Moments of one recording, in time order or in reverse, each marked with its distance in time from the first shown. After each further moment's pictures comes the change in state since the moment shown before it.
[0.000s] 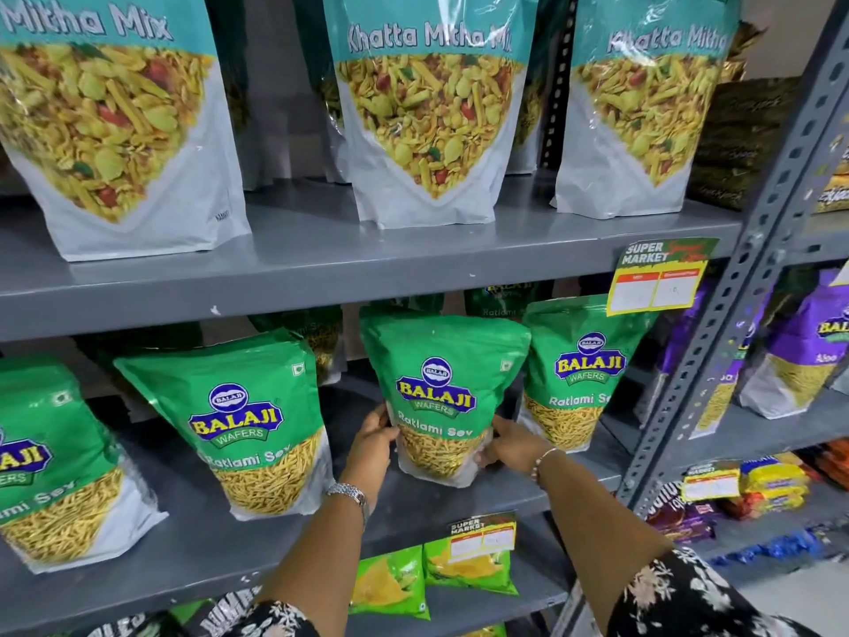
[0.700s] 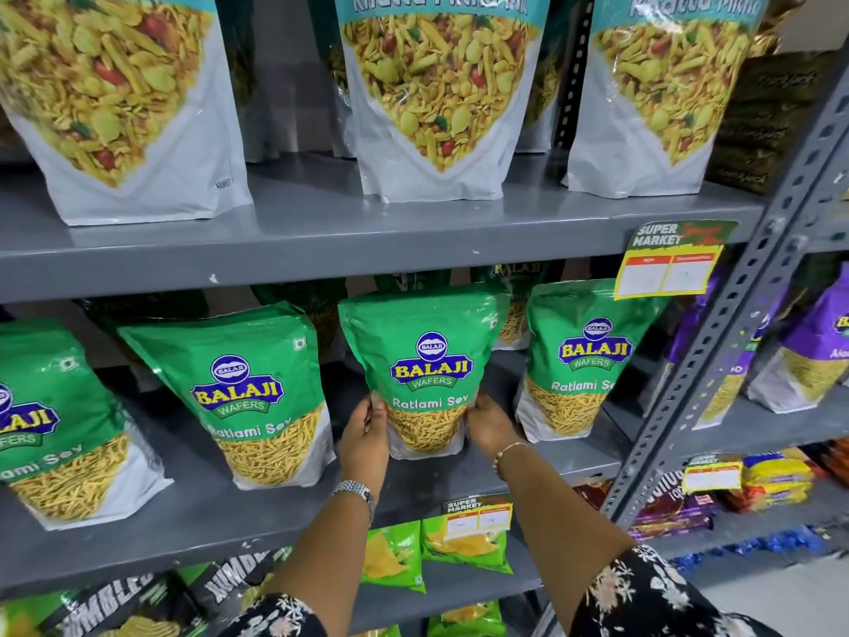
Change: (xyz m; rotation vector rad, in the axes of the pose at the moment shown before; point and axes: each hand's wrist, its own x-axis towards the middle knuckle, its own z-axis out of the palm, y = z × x) left_hand -0.009 -0.027 -0.006 0.133 0.270 0.131; right_hand 0.032 -0.003 0.042 0.188 0.260 0.006
